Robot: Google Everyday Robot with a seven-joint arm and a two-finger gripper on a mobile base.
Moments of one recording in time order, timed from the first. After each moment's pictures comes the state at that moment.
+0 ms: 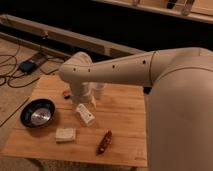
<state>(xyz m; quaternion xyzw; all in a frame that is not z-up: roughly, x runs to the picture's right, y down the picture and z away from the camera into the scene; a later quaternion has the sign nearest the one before) -0.104 0.102 0.703 -0.26 0.23 0.64 0.68</state>
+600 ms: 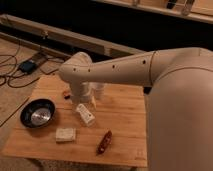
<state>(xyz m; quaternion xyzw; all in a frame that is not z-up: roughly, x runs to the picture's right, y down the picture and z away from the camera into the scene) -0.104 0.102 0.703 -0.26 0.23 0.64 0.68</state>
